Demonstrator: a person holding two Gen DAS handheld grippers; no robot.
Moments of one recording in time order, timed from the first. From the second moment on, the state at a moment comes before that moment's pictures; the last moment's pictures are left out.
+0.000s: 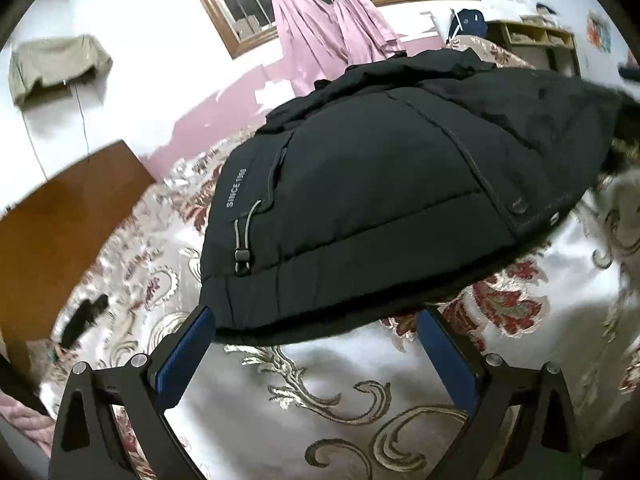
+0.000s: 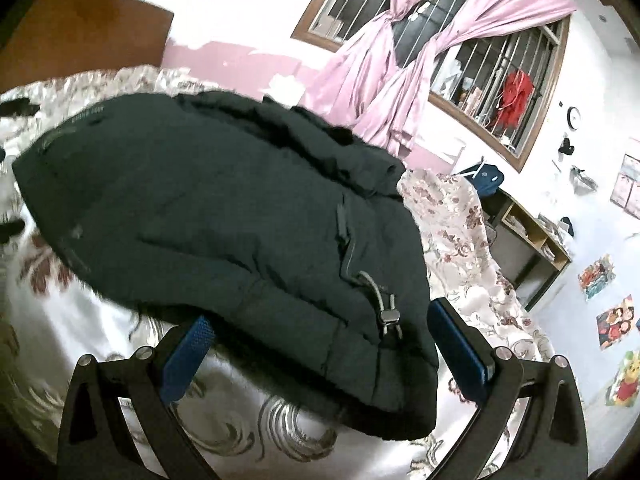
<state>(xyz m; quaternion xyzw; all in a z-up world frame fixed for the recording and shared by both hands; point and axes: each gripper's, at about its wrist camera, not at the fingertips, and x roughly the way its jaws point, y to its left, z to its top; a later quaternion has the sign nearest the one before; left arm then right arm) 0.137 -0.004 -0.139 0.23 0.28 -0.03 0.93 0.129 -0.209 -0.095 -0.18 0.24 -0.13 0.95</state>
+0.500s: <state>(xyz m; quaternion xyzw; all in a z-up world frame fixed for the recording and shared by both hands) 0.155 -0.011 -0.160 0.29 0.26 -0.04 0.92 0.160 -0.233 -0.079 -0.14 0.25 -0.12 0.95</state>
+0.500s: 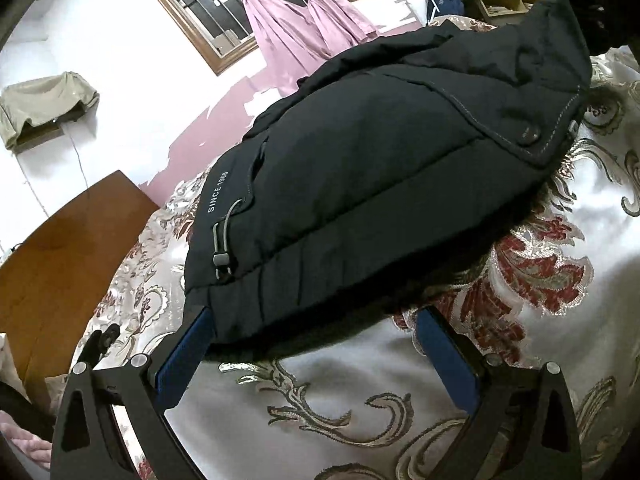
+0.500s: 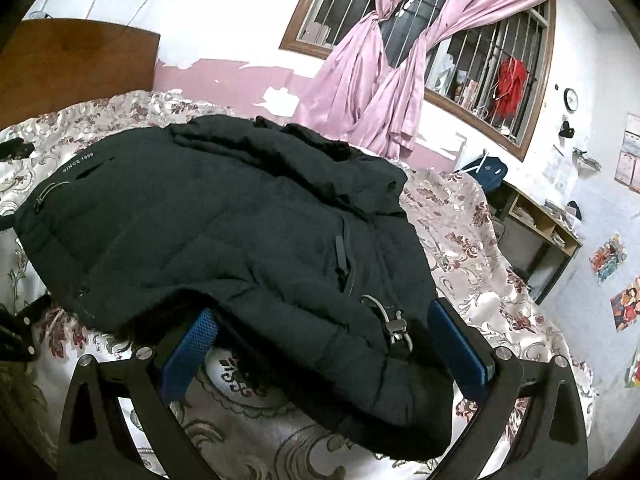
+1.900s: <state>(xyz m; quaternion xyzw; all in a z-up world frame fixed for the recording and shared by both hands) 0.174 0.002 -0.152 0.32 0.16 0.10 0.93 0.145 -0.198 -0.100 -0.26 0.26 -0.15 0.92</state>
